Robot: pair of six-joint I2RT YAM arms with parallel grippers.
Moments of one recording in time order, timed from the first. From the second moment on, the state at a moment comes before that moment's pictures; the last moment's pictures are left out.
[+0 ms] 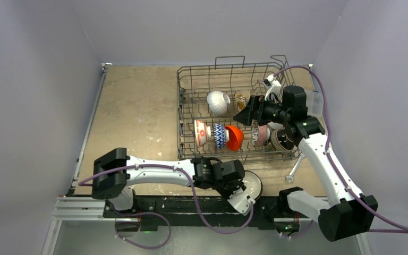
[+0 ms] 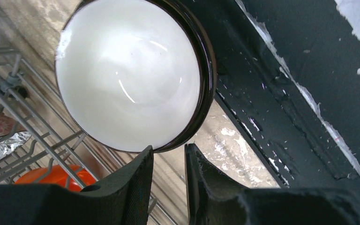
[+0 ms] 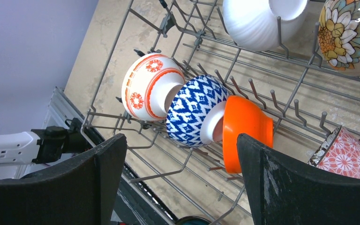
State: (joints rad) left arm -1.41 1.64 1.16 -0.50 0.13 0.89; right arm 0.23 1.09 1.03 -0.47 -0.60 0.35
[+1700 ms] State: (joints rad) left arm -1.47 1.82 1.28 -0.54 0.23 1.01; right arm 0.23 1.09 1.03 -0.47 -0.57 0.33
